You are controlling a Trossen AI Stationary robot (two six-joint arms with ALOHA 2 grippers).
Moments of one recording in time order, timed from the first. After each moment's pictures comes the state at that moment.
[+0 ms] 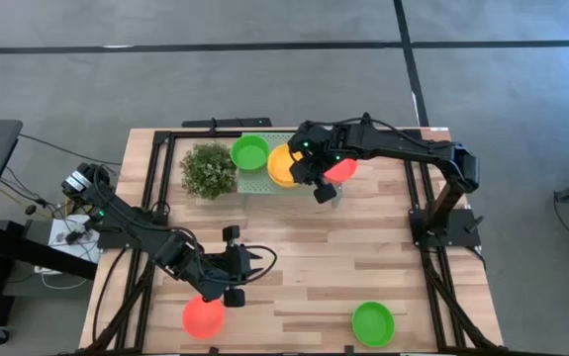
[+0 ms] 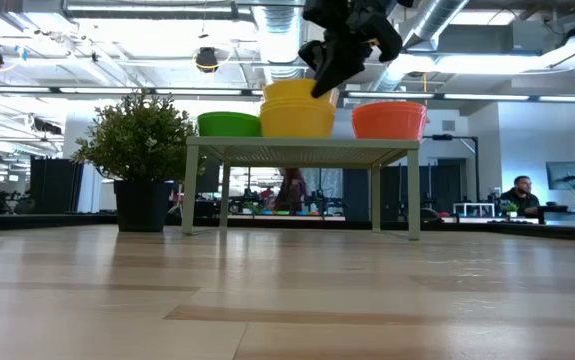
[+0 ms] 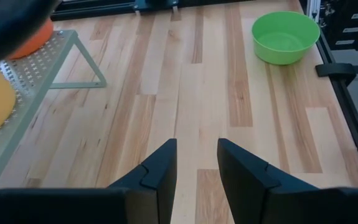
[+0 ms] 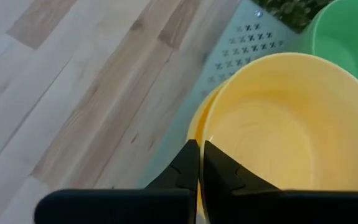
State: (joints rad) left arm -0.65 1.49 1.20 -0.49 -0.64 -0.32; right arm -0.25 1.72 1.62 -0.89 -0.18 -0.76
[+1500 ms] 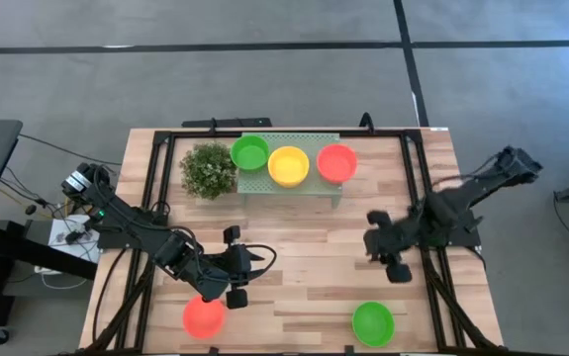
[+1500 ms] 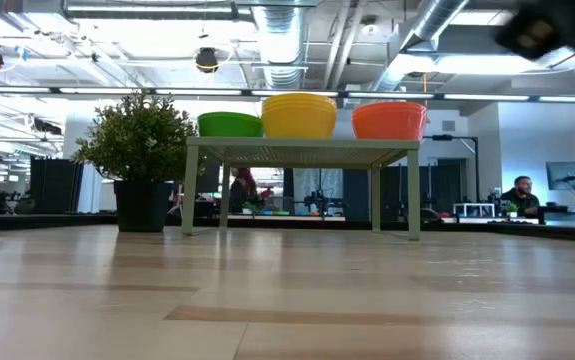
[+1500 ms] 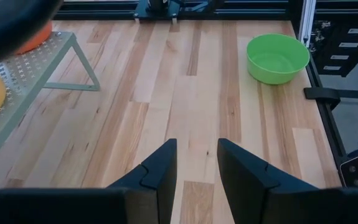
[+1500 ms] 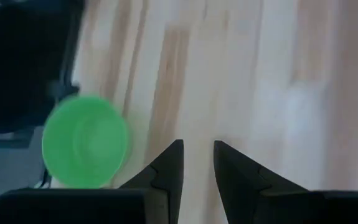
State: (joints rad) left arm -0.65 1.49 1.20 -0.44 -0.64 -0.38; right arm 0.51 1.10 0.97 -0.90 0.02 0.37
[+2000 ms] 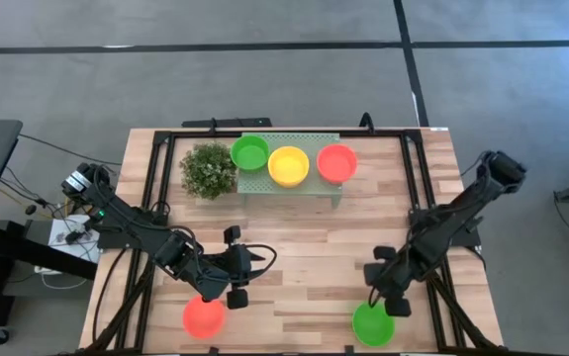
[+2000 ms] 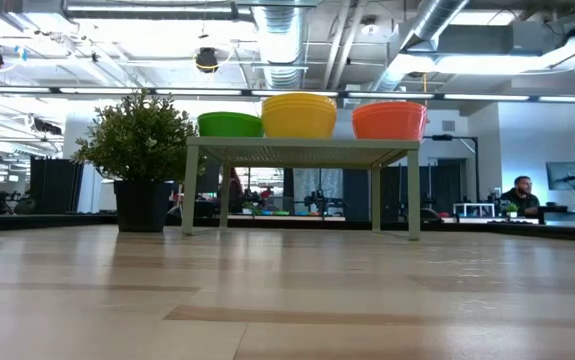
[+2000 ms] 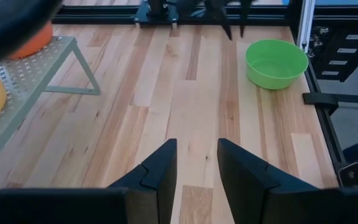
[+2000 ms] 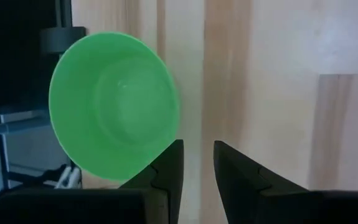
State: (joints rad) left arm -0.65 1.49 1.20 -0.42 -0.65 -0.38; right arm 0.76 1.33 0.83 -0.68 -0.06 0.78
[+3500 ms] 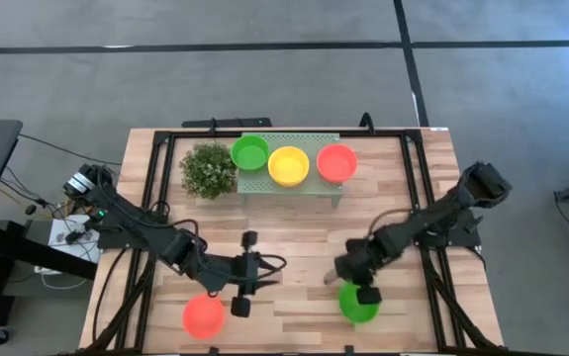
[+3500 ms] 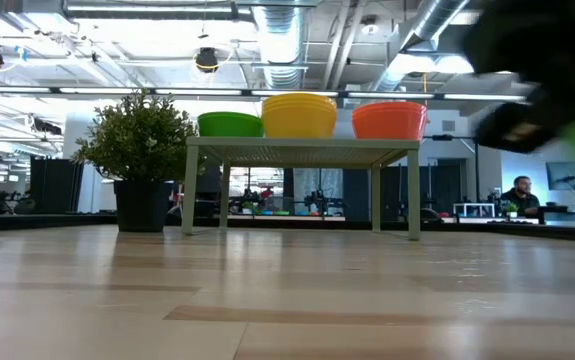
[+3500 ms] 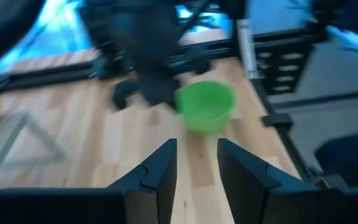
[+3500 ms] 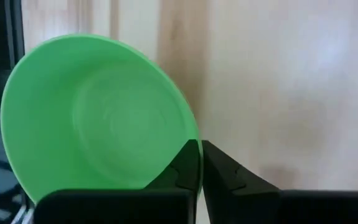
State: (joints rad) left arm -0.60 1.51 1.20 -0.16 -0.48 -0.07; right arm 0.48 1.55 0.92 -0.63 -0.19 0.44
